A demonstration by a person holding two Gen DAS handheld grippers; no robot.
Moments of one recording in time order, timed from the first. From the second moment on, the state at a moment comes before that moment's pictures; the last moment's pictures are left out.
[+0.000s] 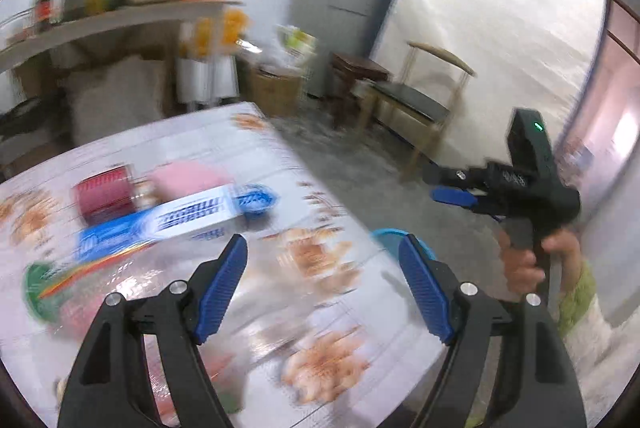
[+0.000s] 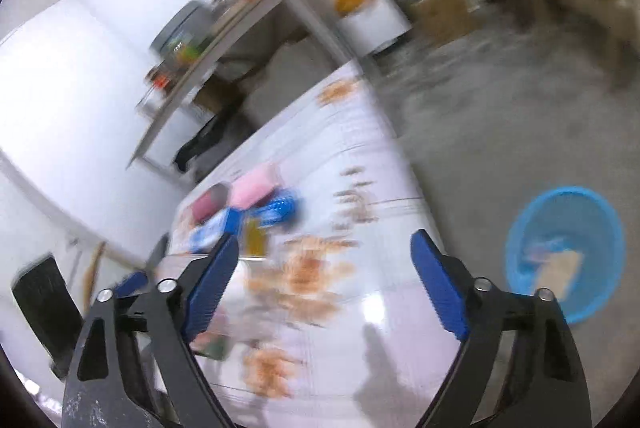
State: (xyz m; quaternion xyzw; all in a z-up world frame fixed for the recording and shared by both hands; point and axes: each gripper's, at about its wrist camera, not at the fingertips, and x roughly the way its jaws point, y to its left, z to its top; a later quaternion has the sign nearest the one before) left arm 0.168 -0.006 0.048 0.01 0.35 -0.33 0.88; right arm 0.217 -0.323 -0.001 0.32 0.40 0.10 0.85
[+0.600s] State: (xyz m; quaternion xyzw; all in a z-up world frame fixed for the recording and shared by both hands) left arm 0.117 0.106 -0.005 -0.04 0.38 -0.23 0.90; right arm 0.366 -0.222 -0.082 0.29 0.54 0.13 0.78
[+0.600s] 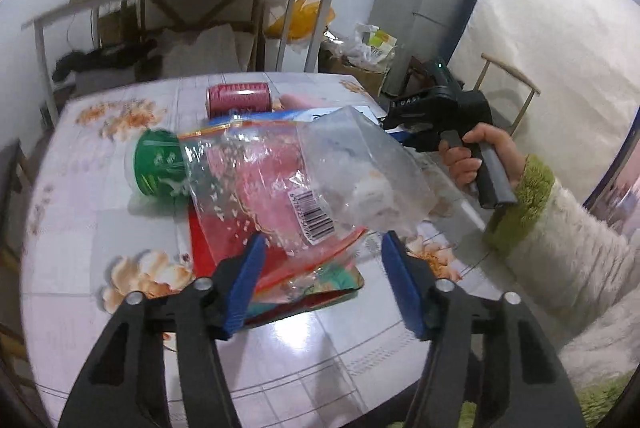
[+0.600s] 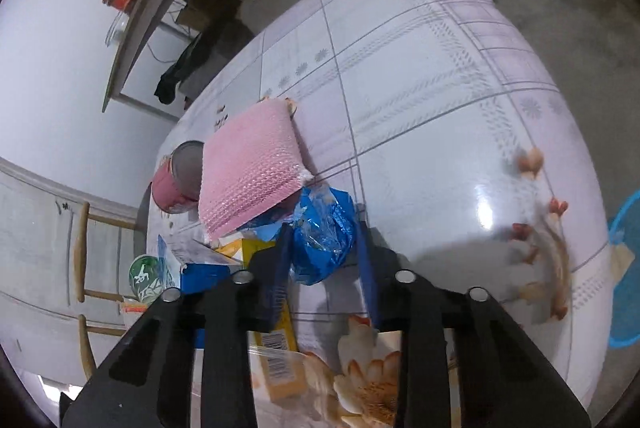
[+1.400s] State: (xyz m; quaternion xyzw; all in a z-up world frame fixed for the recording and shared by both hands) left arm 0.151 0.020 0.033 0.16 0.35 -0.41 0.83; right arm 0.202 -0.271 -0.060 0.33 0.53 0.06 0.78
